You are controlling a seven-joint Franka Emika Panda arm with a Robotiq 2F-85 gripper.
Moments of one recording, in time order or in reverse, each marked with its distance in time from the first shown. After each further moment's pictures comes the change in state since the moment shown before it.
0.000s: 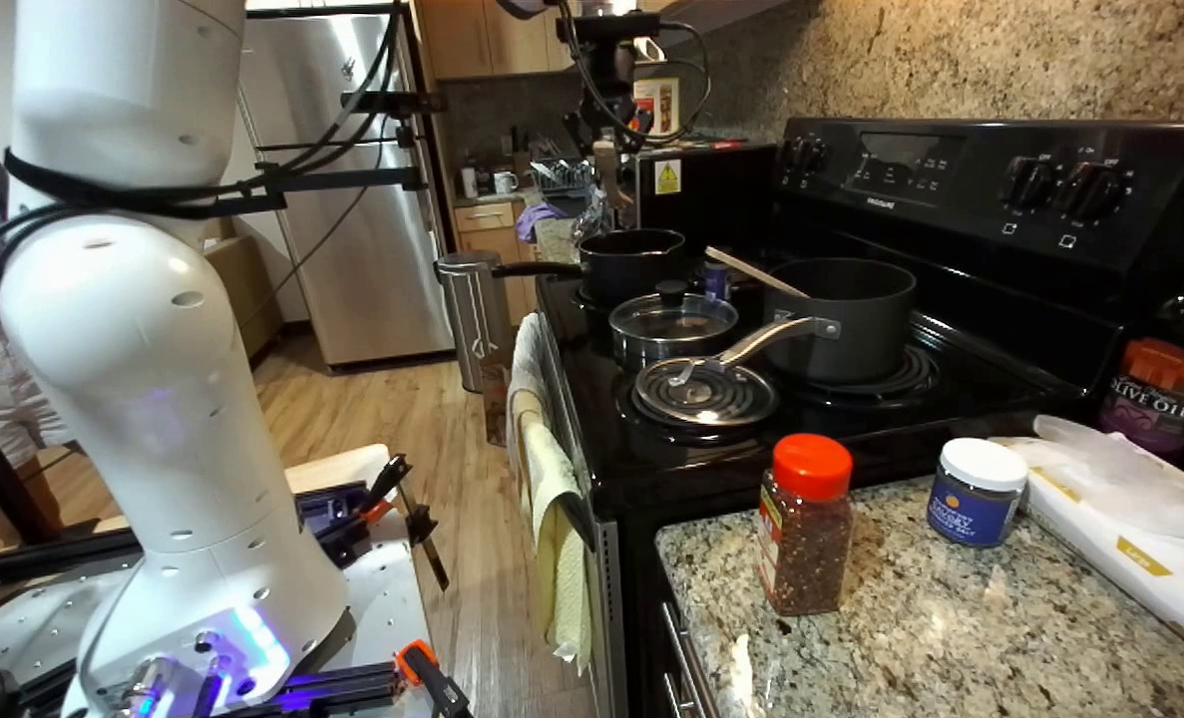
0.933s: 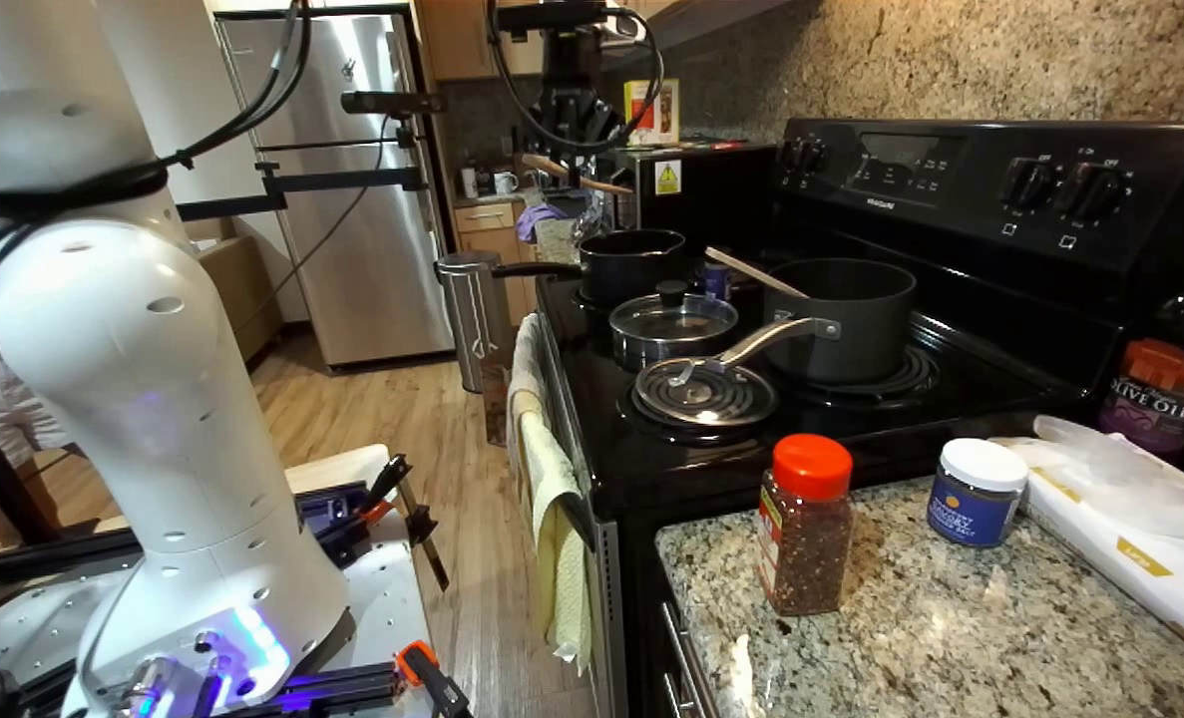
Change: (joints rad) arm -0.092 -0.430 -0.045 -0.540 0.248 0.249 0.214
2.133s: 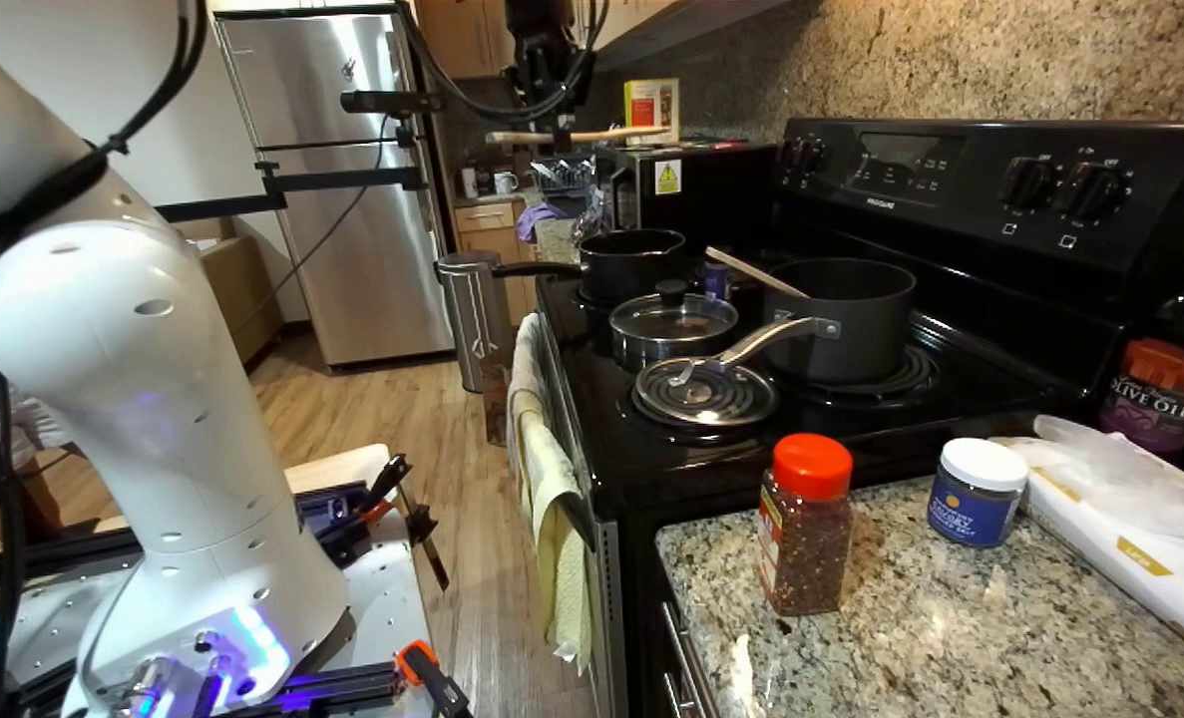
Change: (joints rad) arm -0.040 -0.371 -0.059 -0.296 0.004 0.158 0.212
